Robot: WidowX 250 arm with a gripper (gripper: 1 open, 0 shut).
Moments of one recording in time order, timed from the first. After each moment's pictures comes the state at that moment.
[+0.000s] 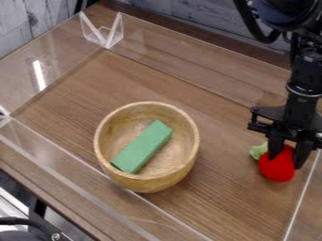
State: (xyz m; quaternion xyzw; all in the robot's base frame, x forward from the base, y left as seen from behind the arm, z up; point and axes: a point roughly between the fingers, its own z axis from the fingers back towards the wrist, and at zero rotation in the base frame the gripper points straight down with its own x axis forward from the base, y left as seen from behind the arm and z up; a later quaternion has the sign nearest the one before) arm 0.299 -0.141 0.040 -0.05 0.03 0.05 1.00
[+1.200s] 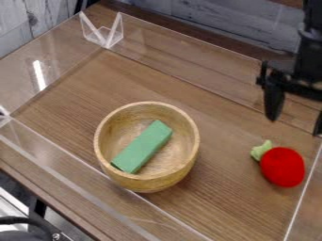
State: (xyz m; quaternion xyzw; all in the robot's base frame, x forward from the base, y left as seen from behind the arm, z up) arm 0.301 -0.131 0.113 -0.07 0.01 0.00 1.00
